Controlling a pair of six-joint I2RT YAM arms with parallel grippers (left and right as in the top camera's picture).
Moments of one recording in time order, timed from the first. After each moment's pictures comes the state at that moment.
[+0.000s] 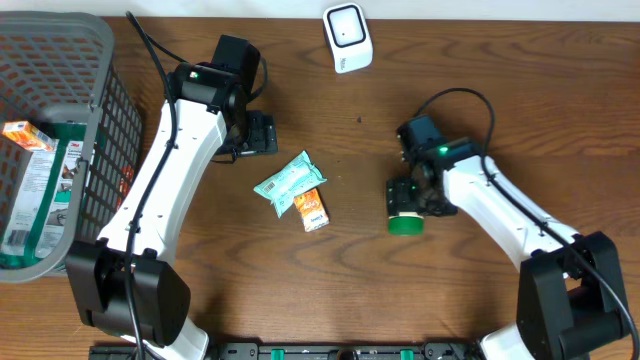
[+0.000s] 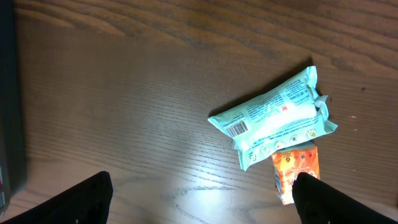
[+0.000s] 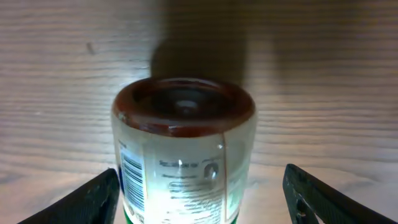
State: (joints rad) left arm -0.25 1.76 1.63 -1.27 -0.08 -0.38; right arm 0.36 1.69 1.10 -0.91 -0.01 0.38
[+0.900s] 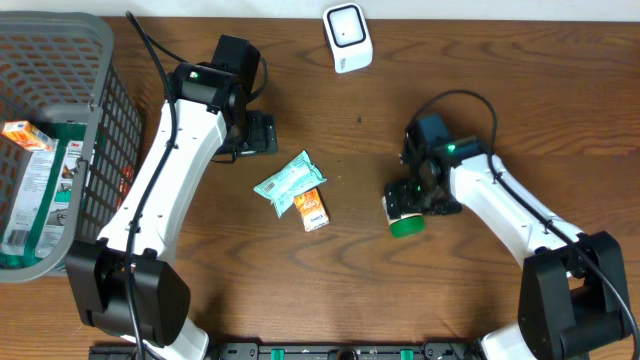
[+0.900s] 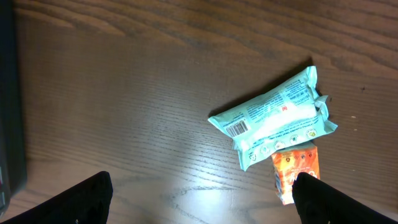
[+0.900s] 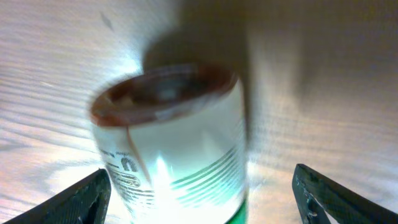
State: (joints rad) left arm -0.25 1.76 1.63 -1.27 -0.08 -0.38; right arm 0.34 1.69 1.11 -0.92 -0.10 0.23
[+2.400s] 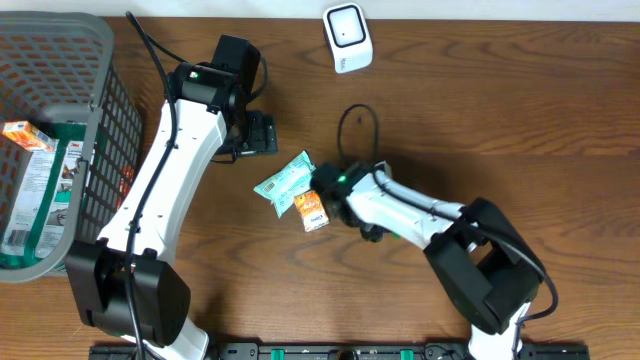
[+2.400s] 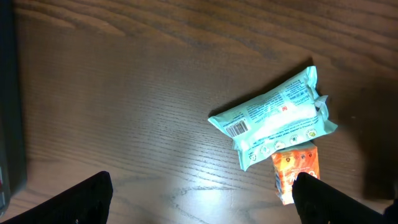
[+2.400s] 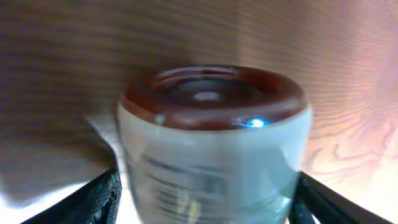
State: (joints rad) left arm -0.25 1.76 1.63 -1.27 -0.08 -0.38; right arm 0.75 1.98 1.23 -1.10 0.53 0.61
